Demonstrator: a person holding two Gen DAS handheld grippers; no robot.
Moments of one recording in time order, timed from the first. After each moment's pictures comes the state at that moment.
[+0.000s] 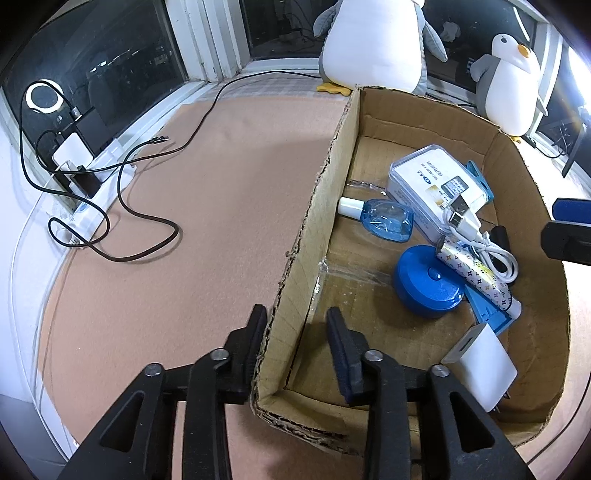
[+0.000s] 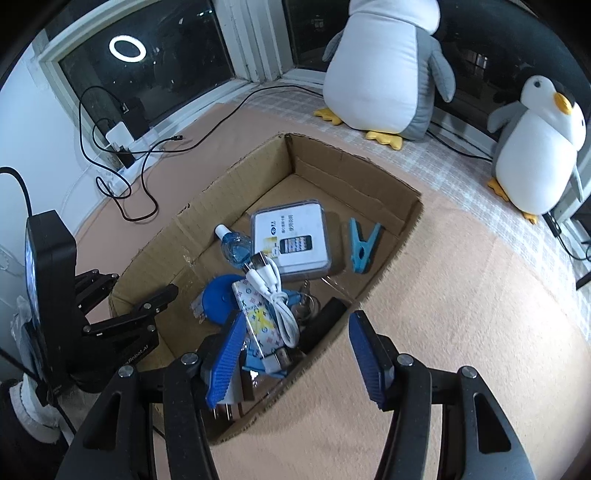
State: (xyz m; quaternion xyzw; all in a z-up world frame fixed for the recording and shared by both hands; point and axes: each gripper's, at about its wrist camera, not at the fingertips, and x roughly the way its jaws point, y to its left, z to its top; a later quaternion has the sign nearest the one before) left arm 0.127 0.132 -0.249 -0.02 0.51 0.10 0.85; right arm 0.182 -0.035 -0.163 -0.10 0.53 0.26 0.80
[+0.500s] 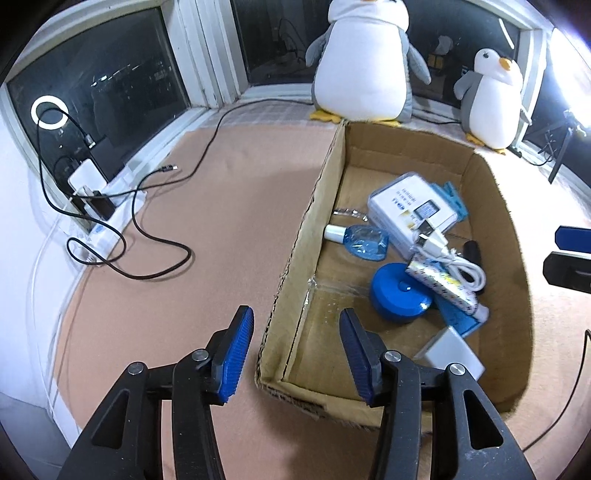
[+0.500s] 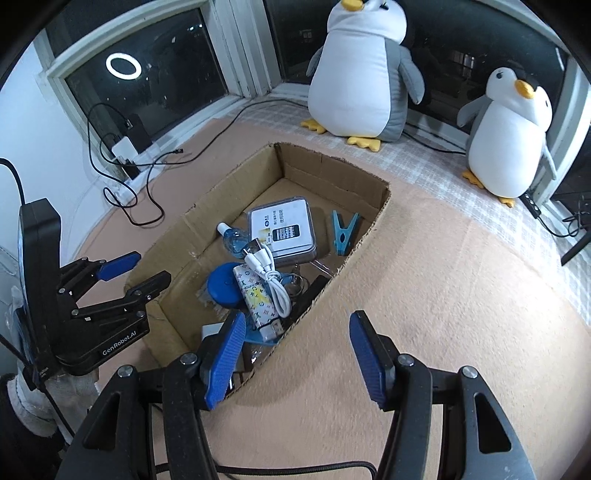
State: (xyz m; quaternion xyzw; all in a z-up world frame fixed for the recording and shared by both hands) left arm 0.110 0.118 -0.210 0.00 0.48 0.10 0.87; right arm 0.152 -0.063 -0.139 -0.08 0.51 0.25 0.82
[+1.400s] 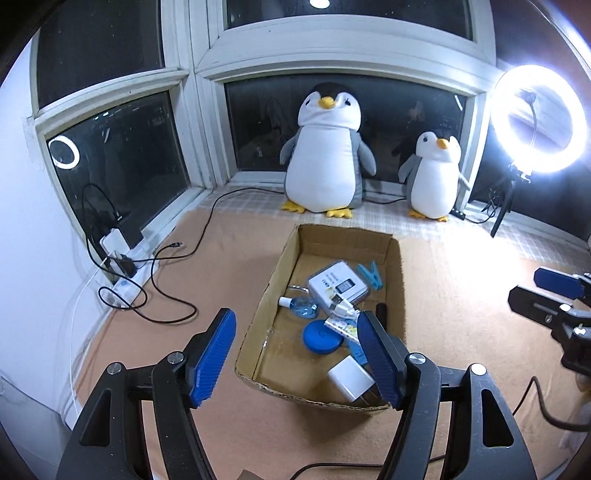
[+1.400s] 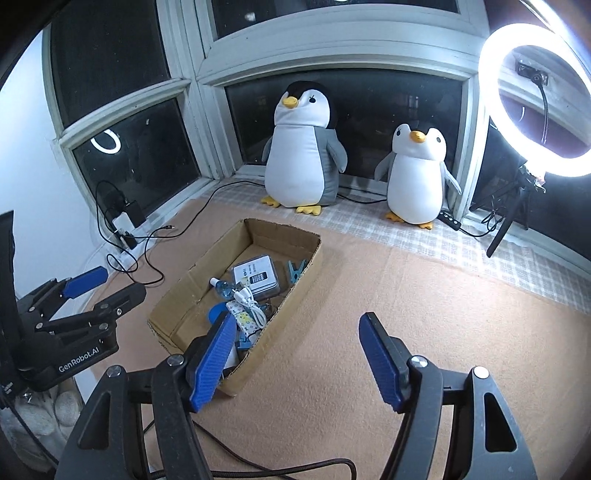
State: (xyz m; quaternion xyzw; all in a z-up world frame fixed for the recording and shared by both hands) left arm 0.046 0.062 -0.082 -0.01 0.37 0.08 0.93; right arm 0.076 -0.123 -0.070 -0.02 0.39 0.19 0.90
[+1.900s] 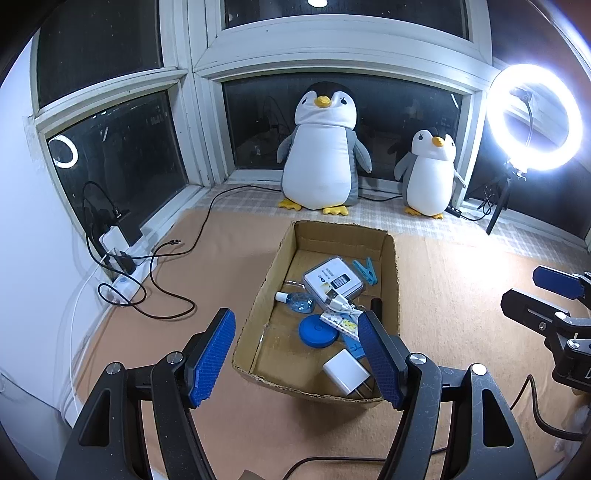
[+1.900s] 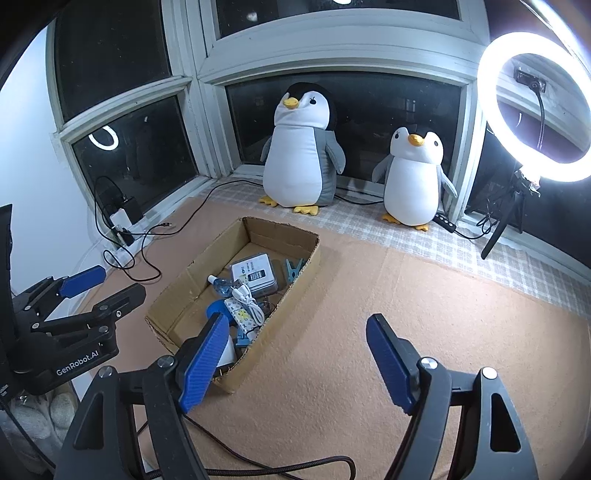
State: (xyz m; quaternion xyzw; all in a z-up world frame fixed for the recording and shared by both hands) left arm 0.041 0.060 -0.082 -0.01 0.38 0.07 0.92; right arm 0.071 -0.122 -0.069 -0.03 0.39 0.18 0.90
